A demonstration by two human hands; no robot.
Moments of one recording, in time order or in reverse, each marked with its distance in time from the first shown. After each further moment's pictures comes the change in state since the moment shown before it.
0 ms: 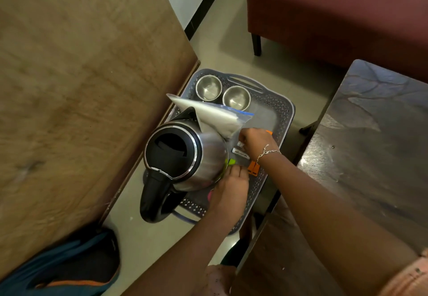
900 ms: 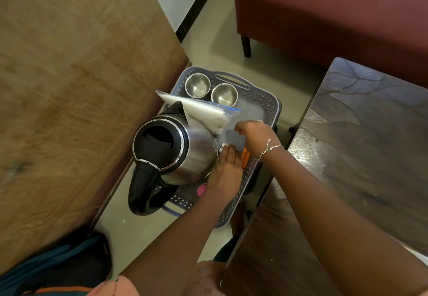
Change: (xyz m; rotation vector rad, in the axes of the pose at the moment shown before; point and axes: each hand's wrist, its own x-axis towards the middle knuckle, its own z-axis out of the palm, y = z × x) left_hand 0.029 0.002 0.017 0.201 -0.081 0.047; right_hand -0.025 0.011 -0.021 -0.061 0.100 -0.077
